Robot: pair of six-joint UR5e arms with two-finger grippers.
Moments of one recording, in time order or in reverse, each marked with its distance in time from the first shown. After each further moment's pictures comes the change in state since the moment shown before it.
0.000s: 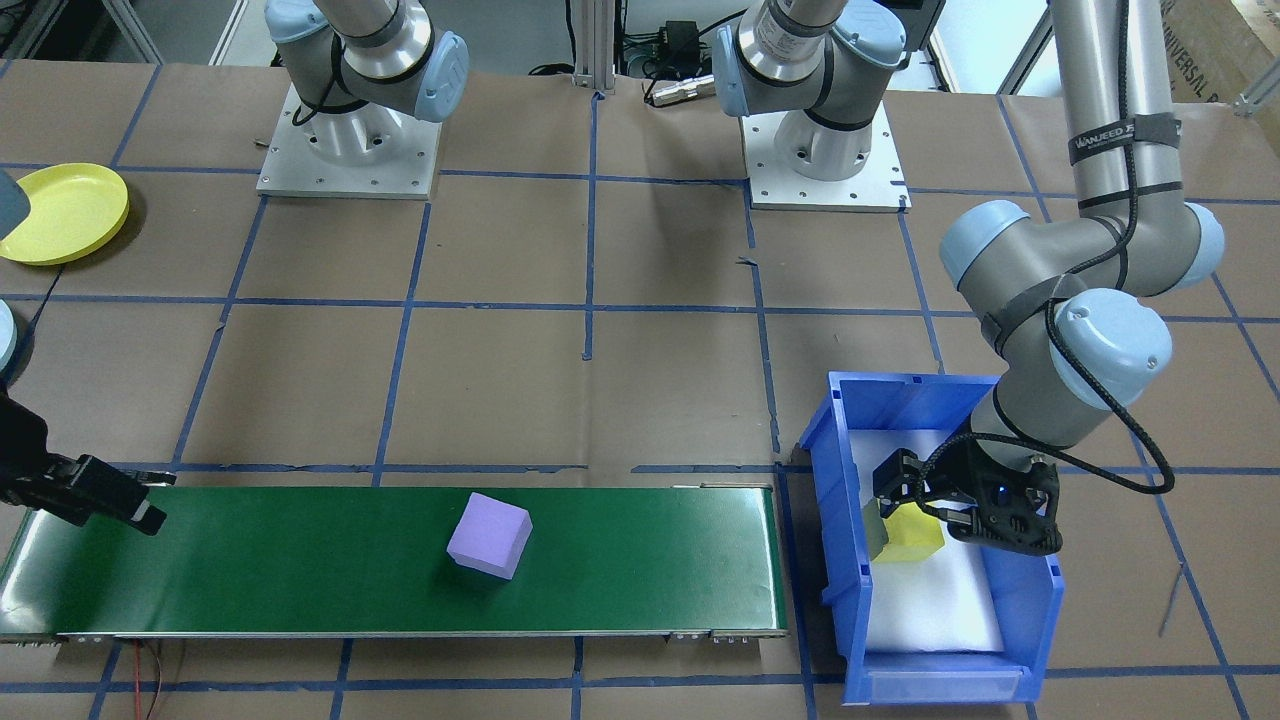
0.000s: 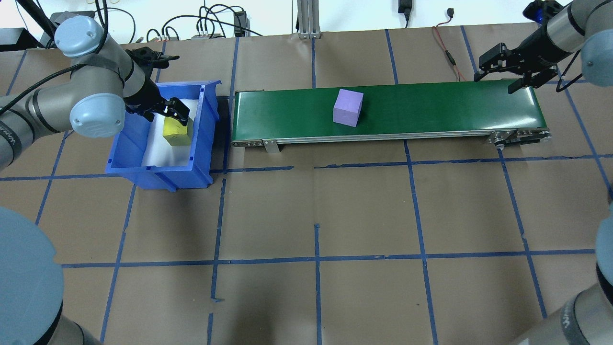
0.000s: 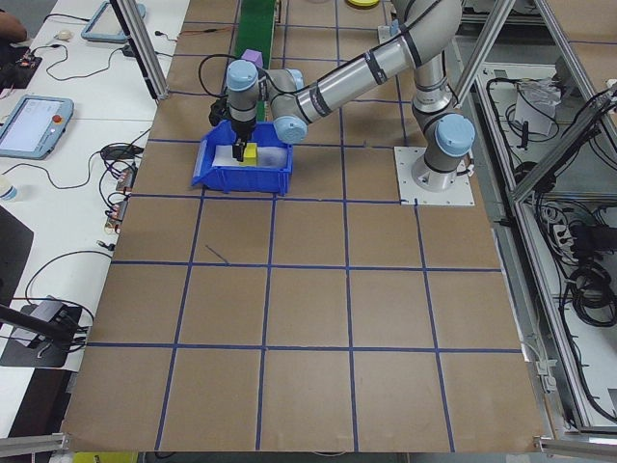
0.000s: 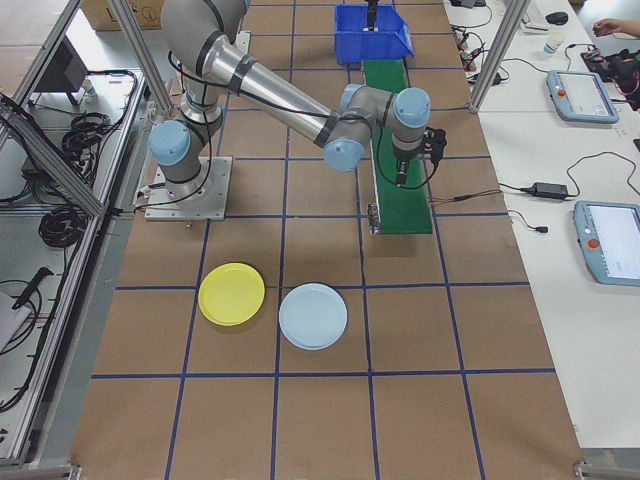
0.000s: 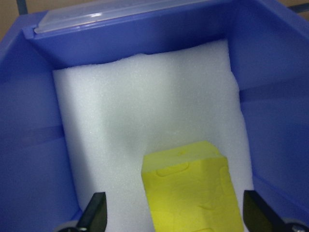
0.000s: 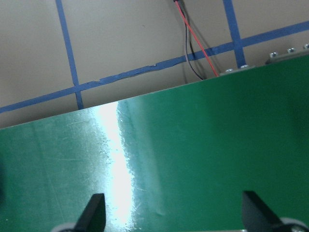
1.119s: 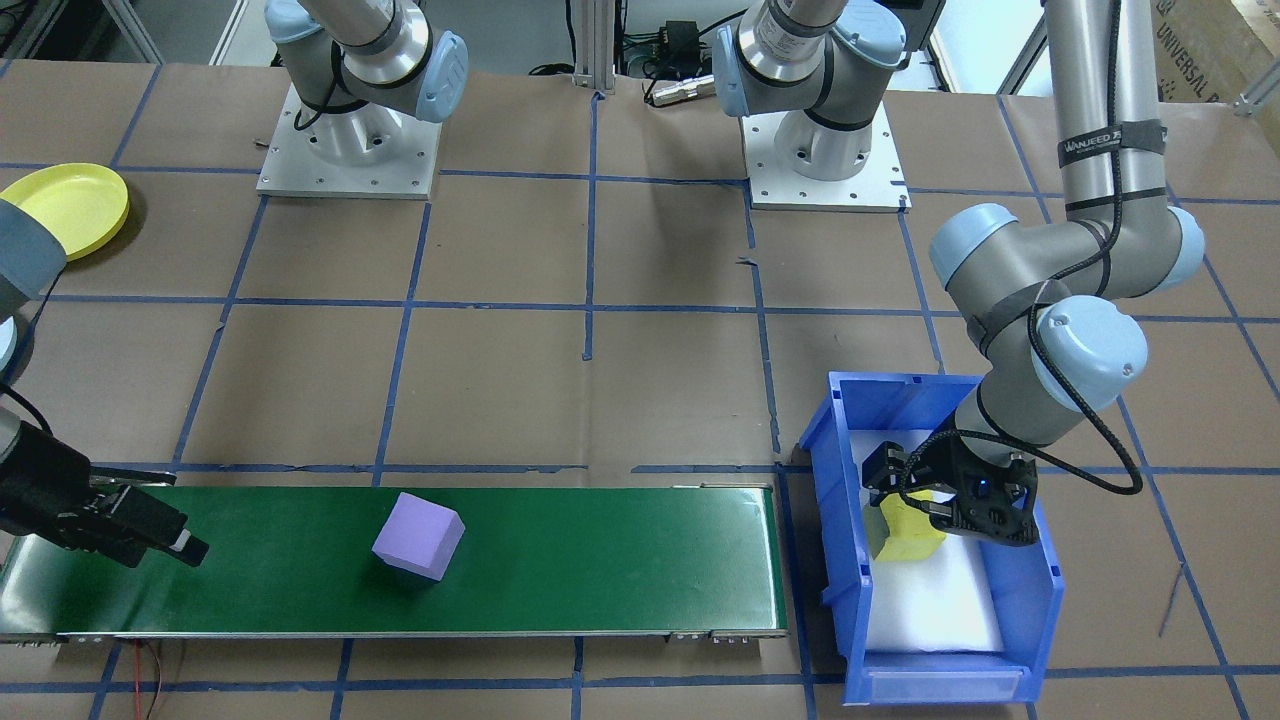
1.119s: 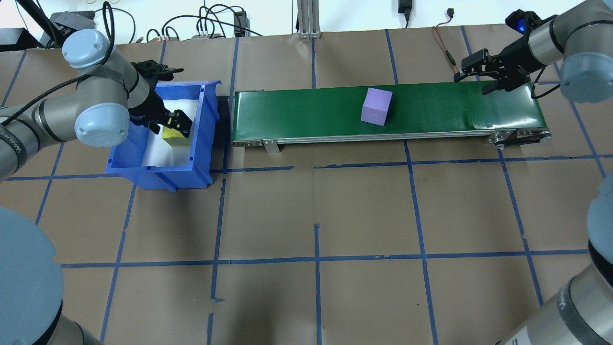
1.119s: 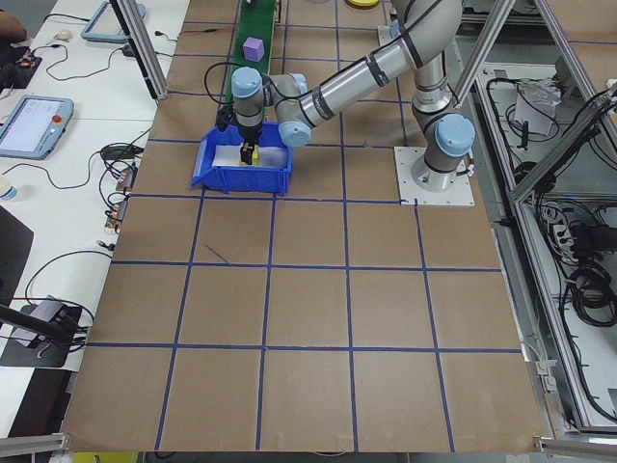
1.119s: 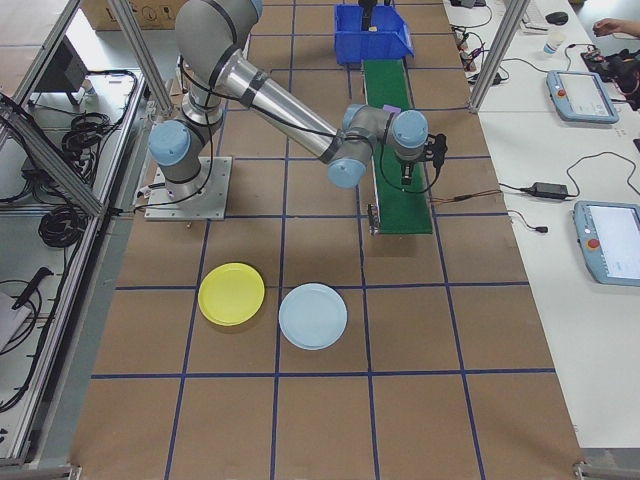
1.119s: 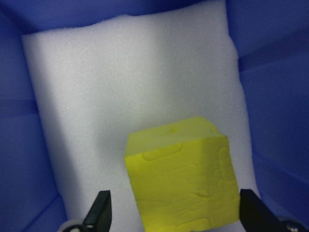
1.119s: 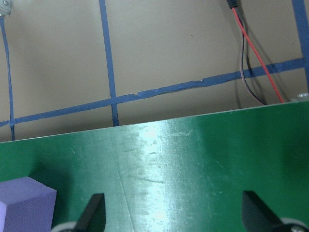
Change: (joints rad) left arm 0.002 0.000 -0.039 0.000 0.002 0.005; right arm 0.000 0.062 0.039 -0.101 0.162 -0.052
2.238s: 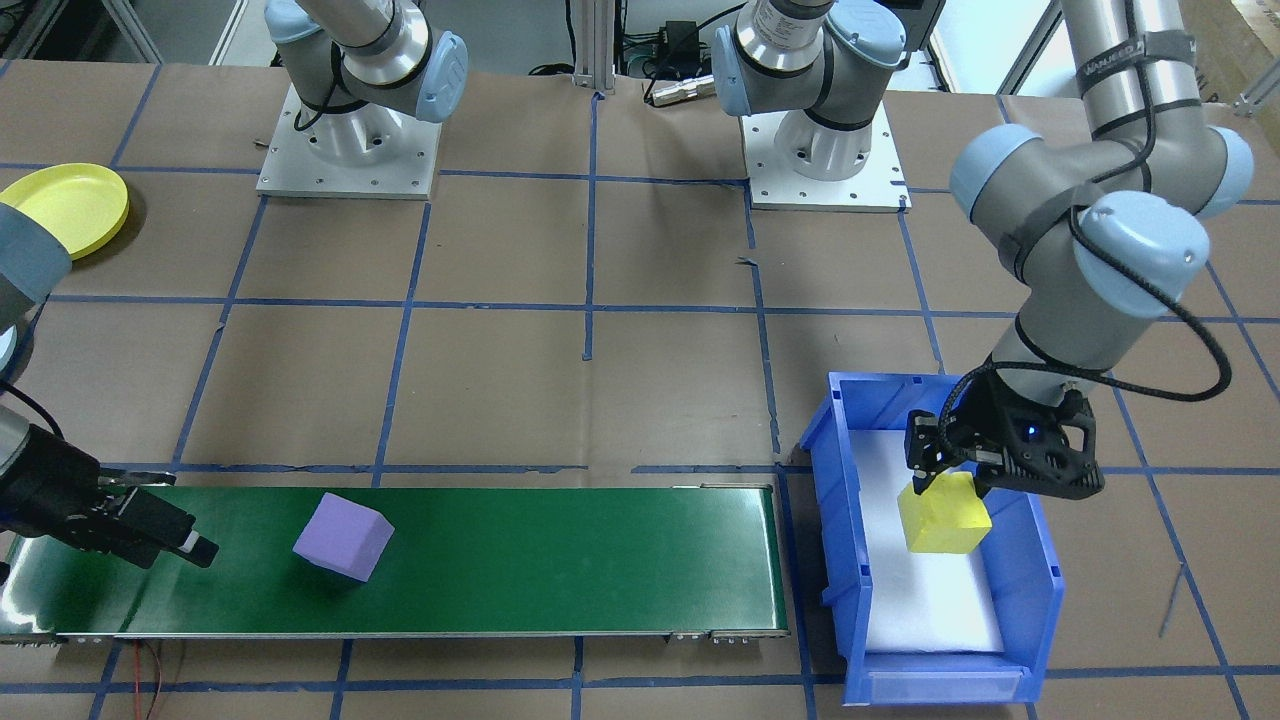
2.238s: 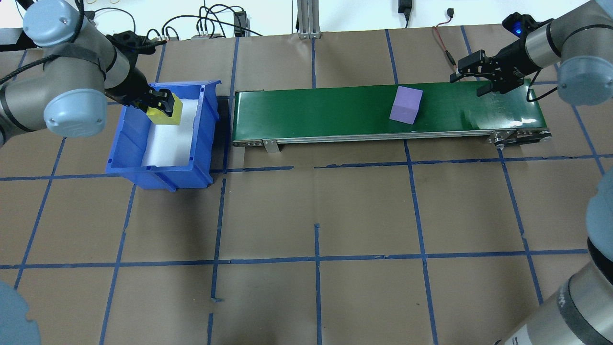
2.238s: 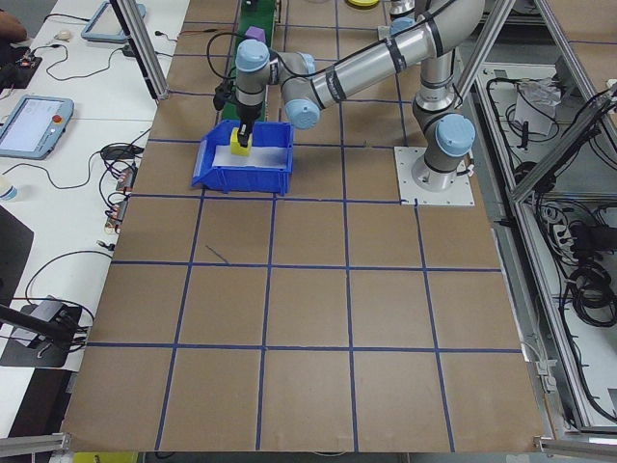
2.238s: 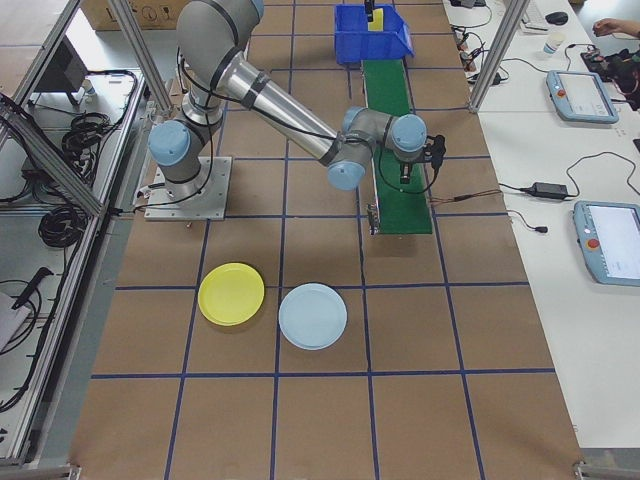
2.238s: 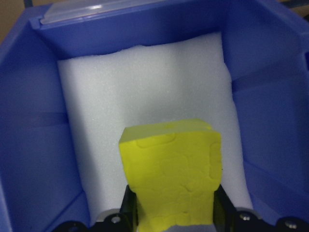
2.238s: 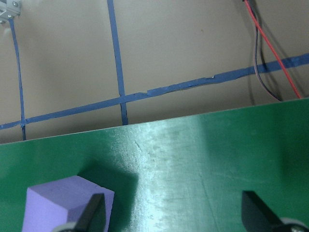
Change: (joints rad) left arm -0.008 0.159 0.024 -0.034 -0.003 -0.041; right arm 0.000 0.004 0.006 -0.001 0.026 0.011
